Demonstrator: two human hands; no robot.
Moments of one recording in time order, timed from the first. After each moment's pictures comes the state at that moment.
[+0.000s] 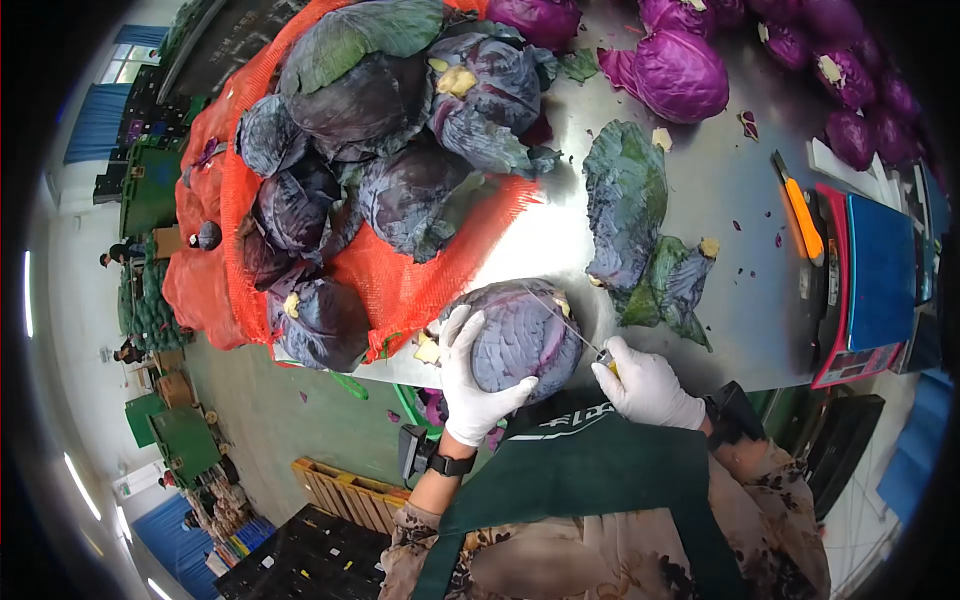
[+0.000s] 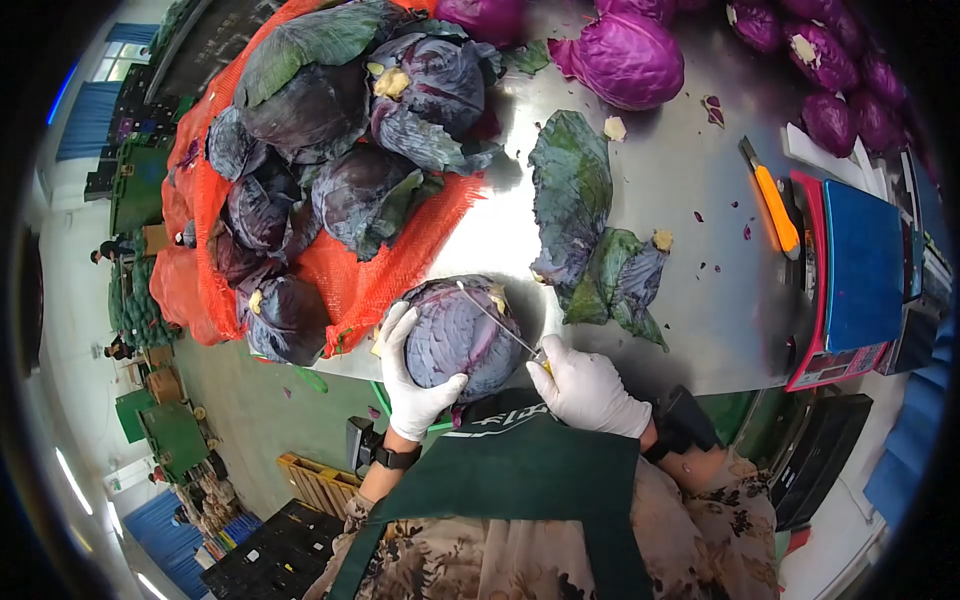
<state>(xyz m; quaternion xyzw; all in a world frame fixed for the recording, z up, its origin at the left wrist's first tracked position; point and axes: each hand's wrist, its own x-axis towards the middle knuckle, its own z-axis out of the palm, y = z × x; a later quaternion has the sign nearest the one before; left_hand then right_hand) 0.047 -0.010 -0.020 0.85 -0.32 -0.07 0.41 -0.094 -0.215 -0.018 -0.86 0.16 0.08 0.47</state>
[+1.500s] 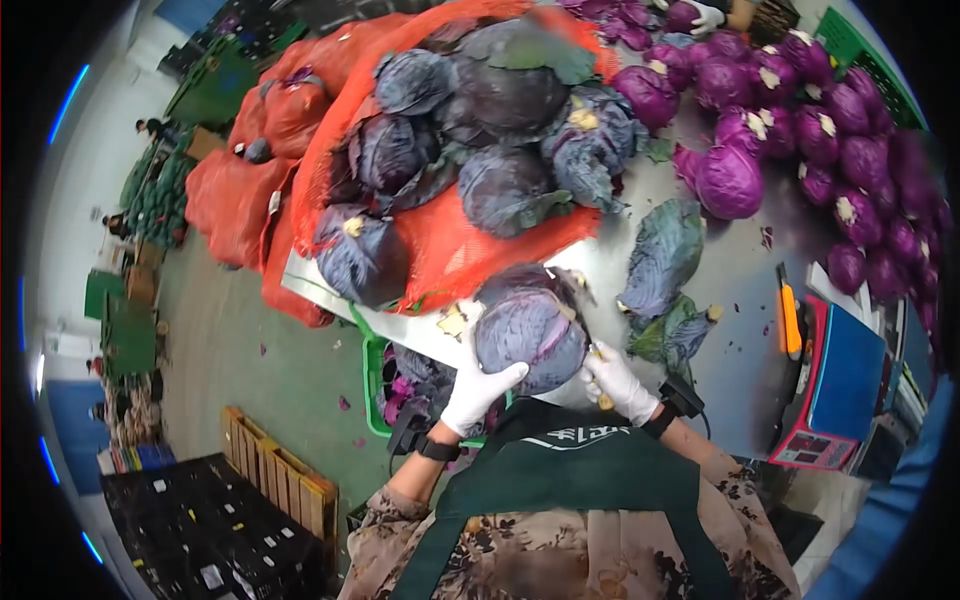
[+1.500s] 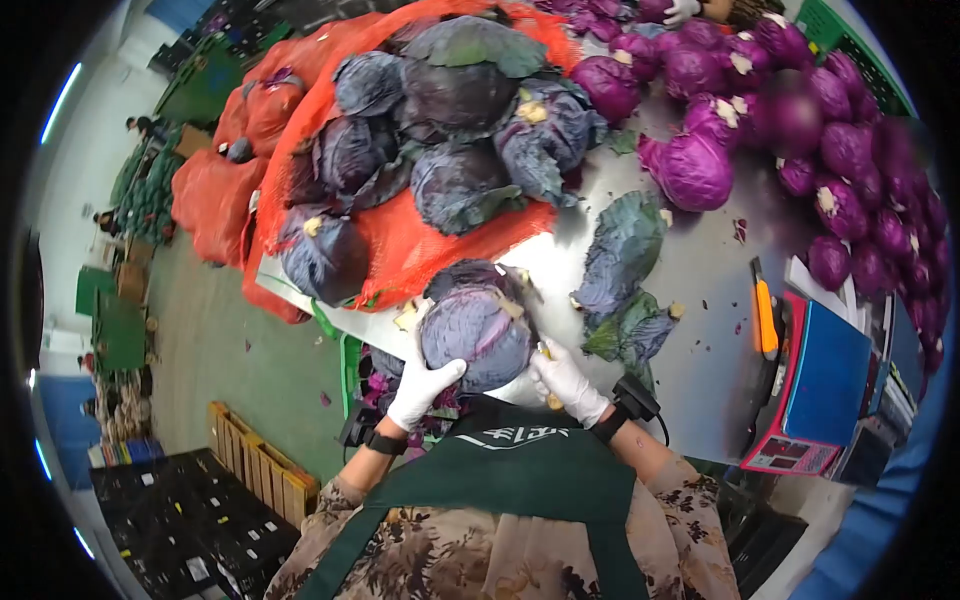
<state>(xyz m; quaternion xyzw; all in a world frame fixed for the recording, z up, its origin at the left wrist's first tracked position) 0.015 0.022 -0.036 0.68 -0.09 -0.19 0.70 -0.061 -0.197 -0.078 -0.52 0.26 0.23 0.78</state>
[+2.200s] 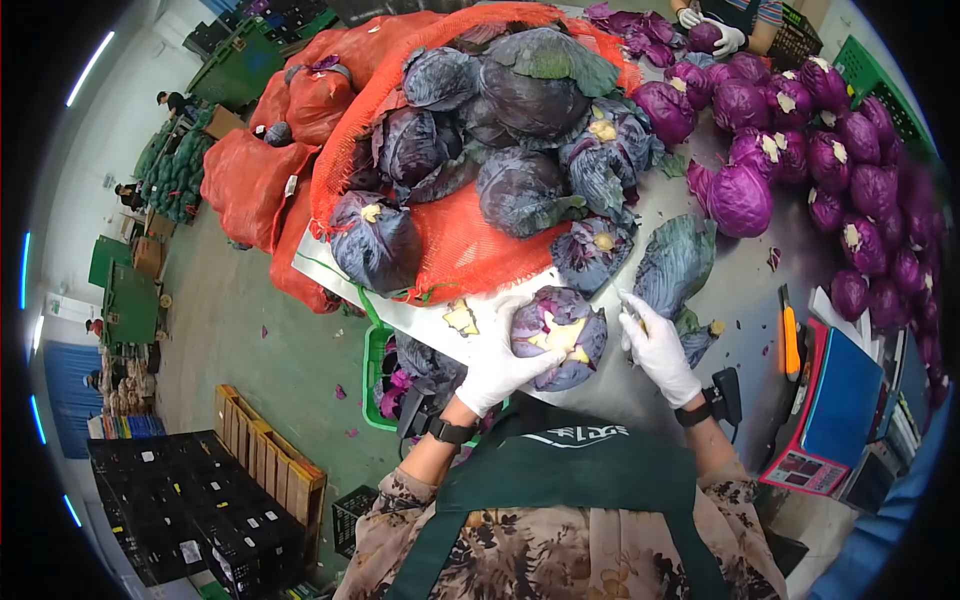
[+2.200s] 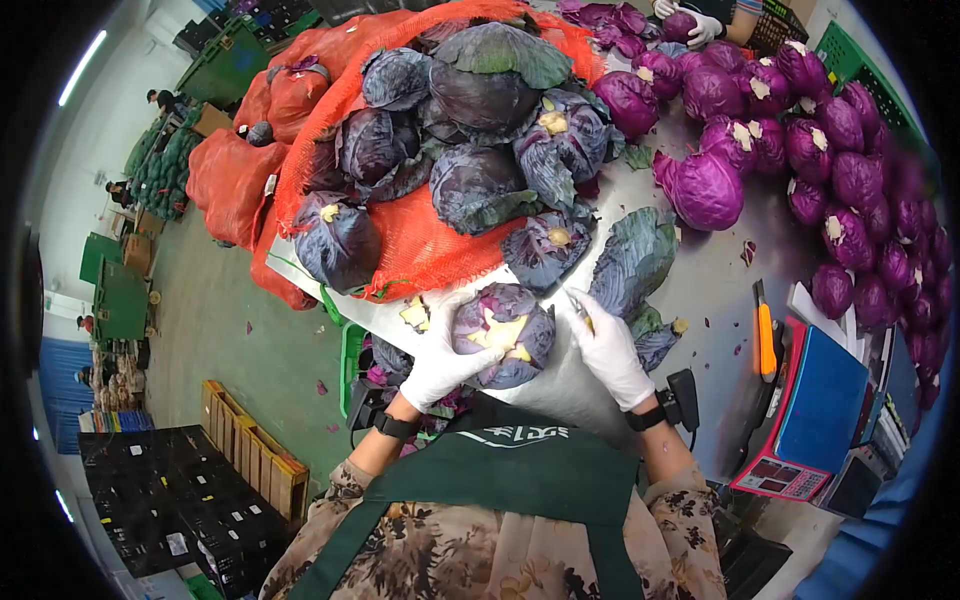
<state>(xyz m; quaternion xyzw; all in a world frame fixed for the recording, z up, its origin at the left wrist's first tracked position) 0.033 -0.007 -0.026 0.83 -0.22 -0.10 0.50 -0.033 -0.254 -0.030 -0.80 0.12 0.04 0.59</state>
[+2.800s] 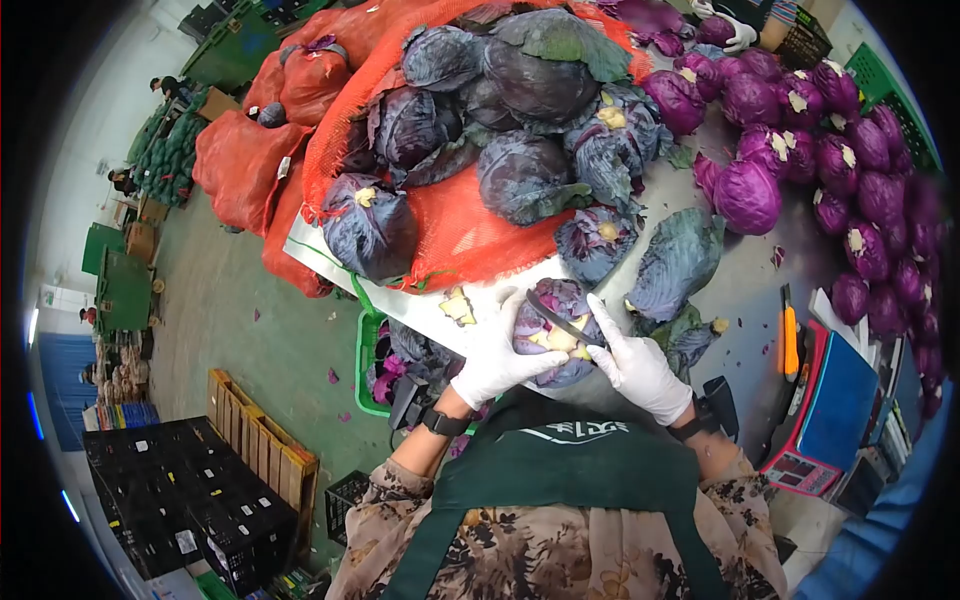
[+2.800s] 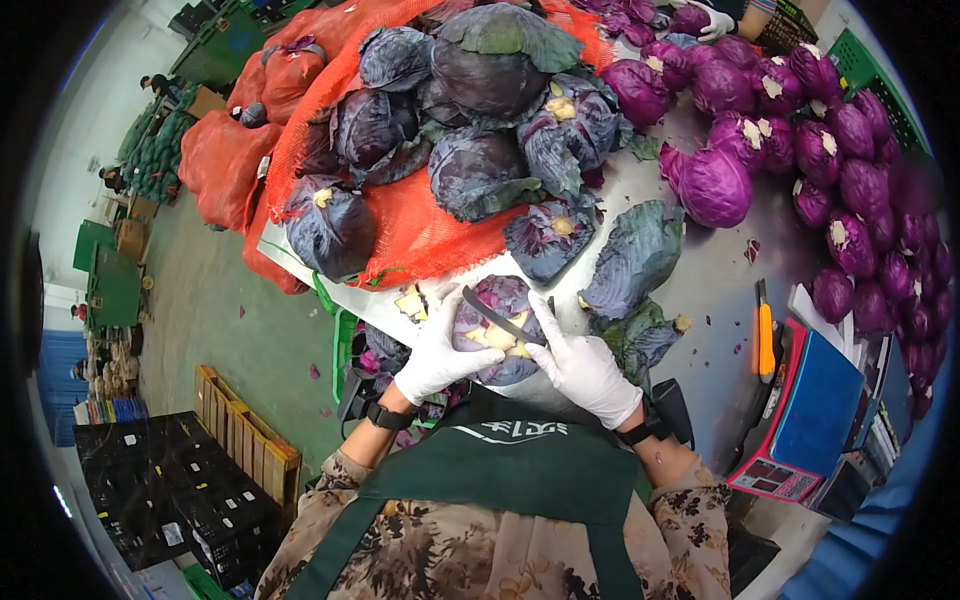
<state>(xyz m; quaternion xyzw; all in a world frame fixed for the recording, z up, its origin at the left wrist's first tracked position) 0.035 0.001 -0.033 0.86 -0.25 -0.09 0.45 -0.042 -0.228 -0.010 -0.94 -0.09 0.03 0.32</state>
